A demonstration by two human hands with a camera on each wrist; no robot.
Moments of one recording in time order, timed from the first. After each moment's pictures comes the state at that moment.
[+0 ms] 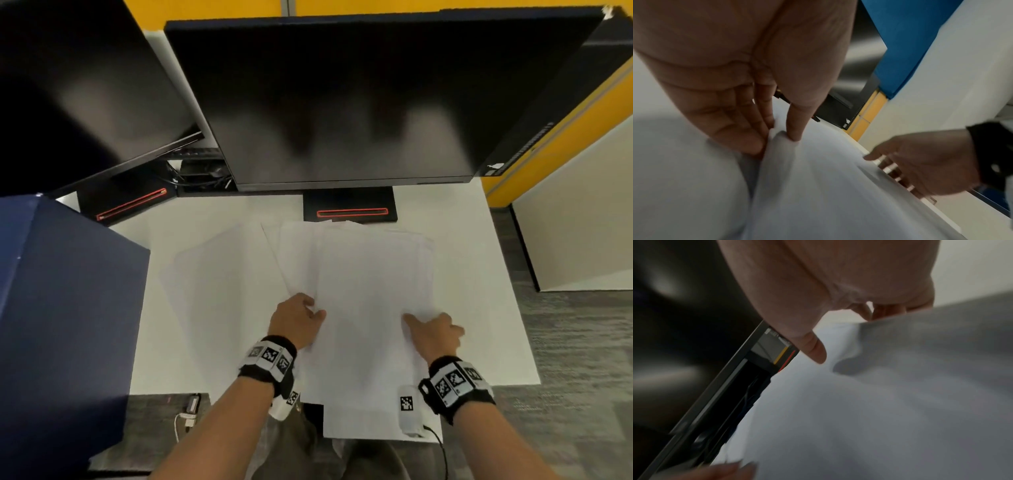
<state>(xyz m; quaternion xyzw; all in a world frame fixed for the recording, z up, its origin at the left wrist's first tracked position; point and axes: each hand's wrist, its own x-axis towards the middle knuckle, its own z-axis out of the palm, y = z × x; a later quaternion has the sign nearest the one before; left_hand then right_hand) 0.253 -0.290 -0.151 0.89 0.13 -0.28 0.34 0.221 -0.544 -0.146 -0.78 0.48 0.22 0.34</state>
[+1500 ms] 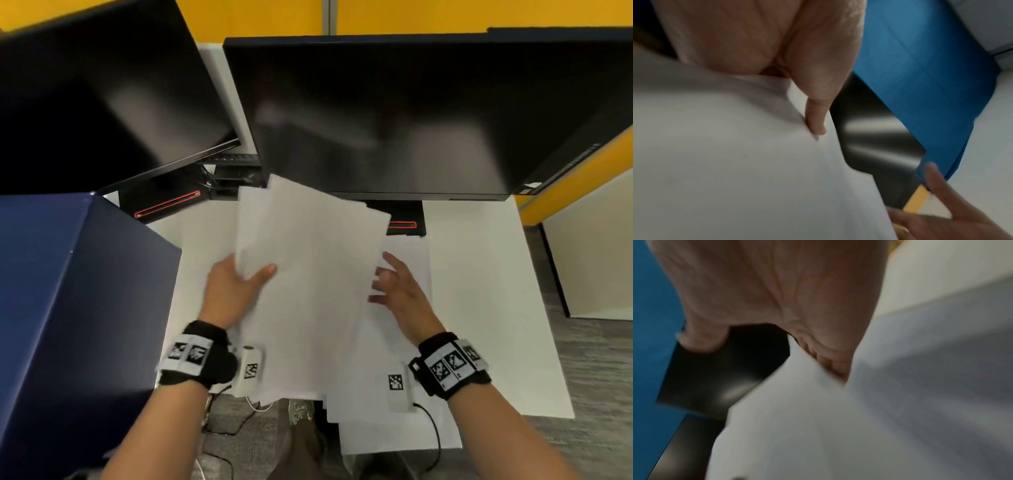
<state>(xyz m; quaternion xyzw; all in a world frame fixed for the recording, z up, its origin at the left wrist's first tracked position) 0.284 -0.176 -0.034 0.84 0.20 -0.03 0.50 0.283 -0.465 -0.093 -0.69 0.16 0.18 0.69</state>
